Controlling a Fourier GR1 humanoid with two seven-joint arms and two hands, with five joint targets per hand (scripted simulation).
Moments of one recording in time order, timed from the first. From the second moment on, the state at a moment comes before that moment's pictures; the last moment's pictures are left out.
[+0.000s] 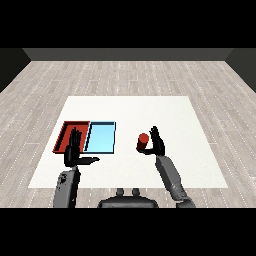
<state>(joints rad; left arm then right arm) 0.02 0.06 0.08 -1.63 0.09 -0.05 -0.35 -0.34 0.00 0.04 -0.95 -0.27 0.01 -0.50</state>
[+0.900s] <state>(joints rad) 0.03 0.05 0.08 -1.62 0.09 -0.05 -0.37 -0.46 -0.01 0.05 -0.74 -0.32 0.01 -0.57</state>
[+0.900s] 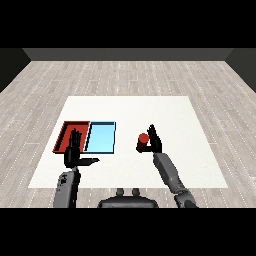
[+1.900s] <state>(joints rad) 0.01 0.05 0.08 -1.61 0.08 -0.04 -0.38 -0.52 0.00 0.10 -0.71 -0.36 -0.05 -0.54</state>
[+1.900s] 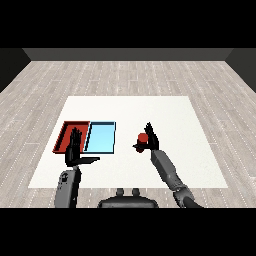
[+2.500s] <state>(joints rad) 0.05 0.05 0.08 -1.61 0.08 -0.05 -0.41 -0.57 -0.01 0.15 -0.63 -0.39 -0.14 -0.55</state>
